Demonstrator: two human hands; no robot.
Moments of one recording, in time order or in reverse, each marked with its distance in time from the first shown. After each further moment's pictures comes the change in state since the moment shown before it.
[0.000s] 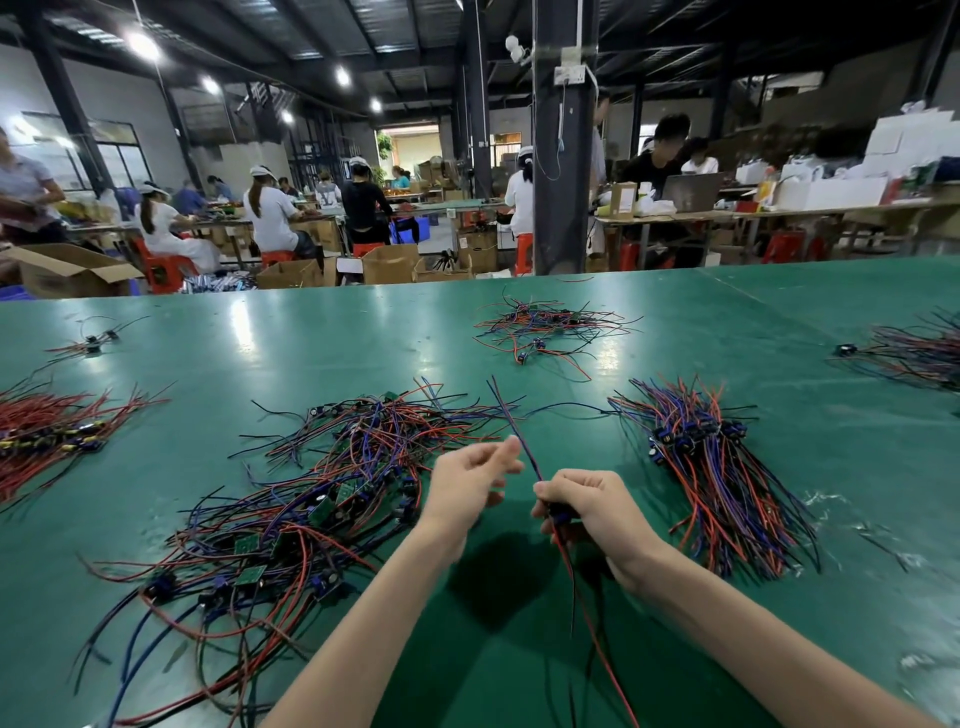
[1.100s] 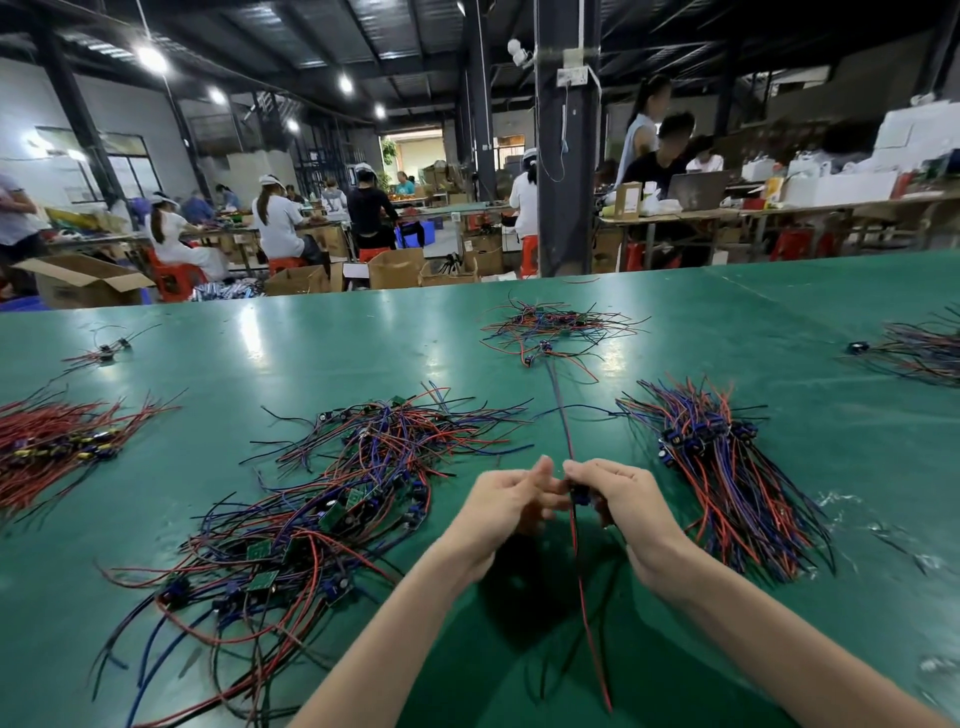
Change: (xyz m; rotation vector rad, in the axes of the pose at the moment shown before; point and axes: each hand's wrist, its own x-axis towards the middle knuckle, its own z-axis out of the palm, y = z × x) left_hand -0.018 0.005 0.015 -0.053 -0.249 -0.154; right_hand 0.001 -0.003 -0.007 0.049 0.186 -0.057
